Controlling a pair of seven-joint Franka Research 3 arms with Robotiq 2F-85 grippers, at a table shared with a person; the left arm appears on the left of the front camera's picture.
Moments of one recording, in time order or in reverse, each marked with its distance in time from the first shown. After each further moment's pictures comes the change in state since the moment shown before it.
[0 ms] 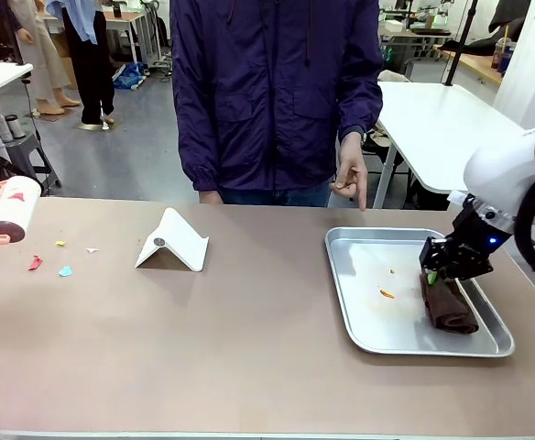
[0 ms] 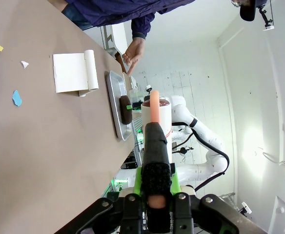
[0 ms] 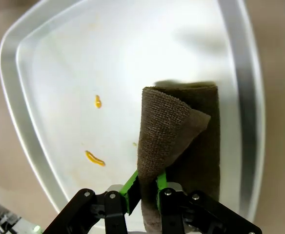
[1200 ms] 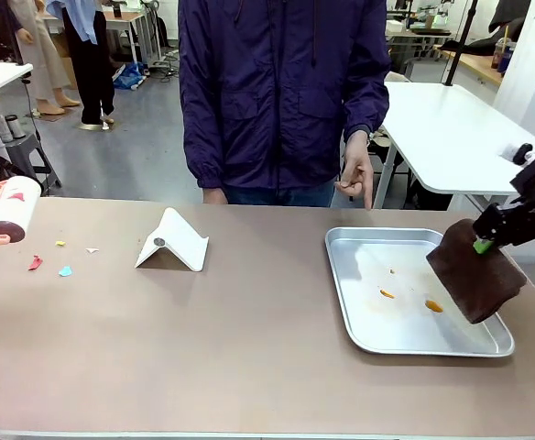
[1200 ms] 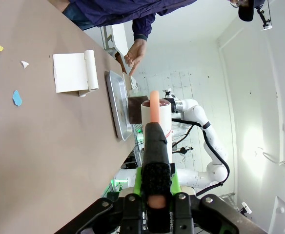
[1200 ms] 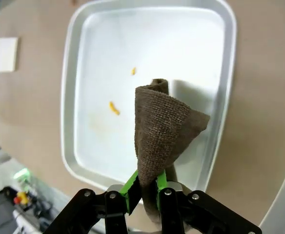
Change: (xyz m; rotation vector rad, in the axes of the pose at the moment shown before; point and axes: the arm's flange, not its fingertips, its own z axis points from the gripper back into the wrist) left arm 0.000 0.000 0.000 0.000 0.000 0.000; right arm -0.015 -0.033 0.112 0.089 -0.046 0.326
